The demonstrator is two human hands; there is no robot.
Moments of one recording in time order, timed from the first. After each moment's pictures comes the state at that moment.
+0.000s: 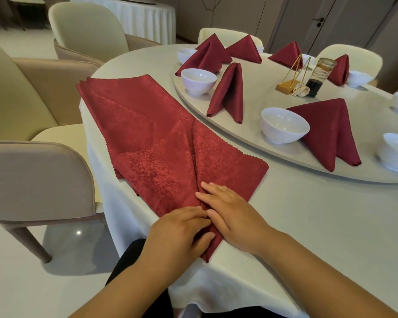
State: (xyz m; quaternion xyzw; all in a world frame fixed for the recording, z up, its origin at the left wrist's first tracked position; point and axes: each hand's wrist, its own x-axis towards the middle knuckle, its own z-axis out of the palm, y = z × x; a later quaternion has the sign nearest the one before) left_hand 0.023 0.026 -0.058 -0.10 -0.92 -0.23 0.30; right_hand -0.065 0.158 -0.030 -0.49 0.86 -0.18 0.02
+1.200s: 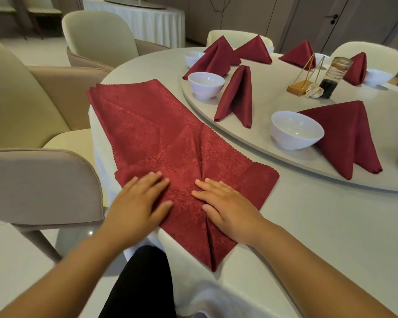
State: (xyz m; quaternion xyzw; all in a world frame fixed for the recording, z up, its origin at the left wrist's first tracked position) left_hand 0.000 -0.058 -0.050 0.03 -0.98 -0.09 0.18; right_hand -0.091 0.131 -0.034 -0.50 0.85 -0.17 0.03
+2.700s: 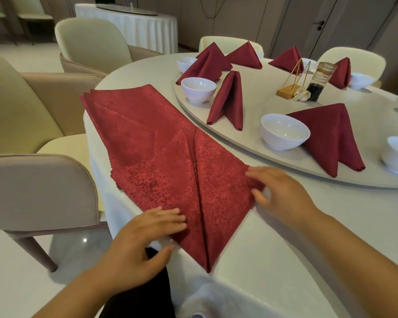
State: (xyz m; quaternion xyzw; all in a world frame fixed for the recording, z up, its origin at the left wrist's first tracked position) left_hand 0.041 -0.032 -0.056 -0.17 -0.88 -0.34 0.27; right_hand -0.116 0.203 0.000 -0.36 0.90 -0.18 -0.15
